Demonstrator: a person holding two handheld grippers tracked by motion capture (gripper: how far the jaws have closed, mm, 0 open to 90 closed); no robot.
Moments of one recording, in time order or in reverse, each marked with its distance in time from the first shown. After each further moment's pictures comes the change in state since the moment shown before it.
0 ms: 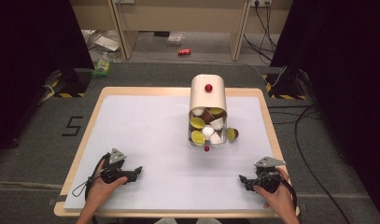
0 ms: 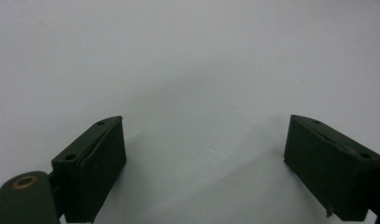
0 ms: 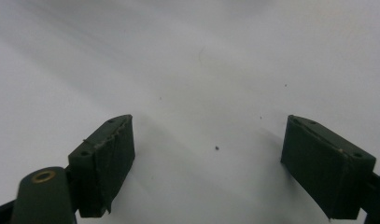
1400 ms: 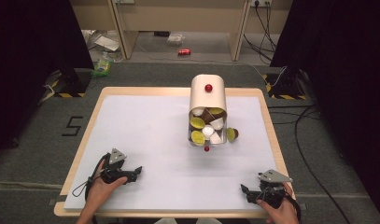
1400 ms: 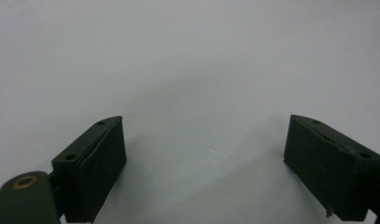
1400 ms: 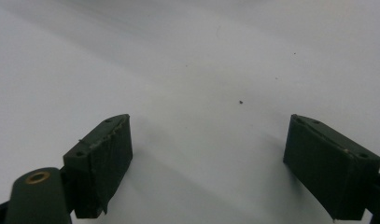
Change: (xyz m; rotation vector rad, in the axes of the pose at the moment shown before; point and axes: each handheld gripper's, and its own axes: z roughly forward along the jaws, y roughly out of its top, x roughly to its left) left arm 0.000 0.000 0.000 0.001 0.002 0.003; right arm 0.018 -0.030 -0.017 -0.082 -0.021 0.026
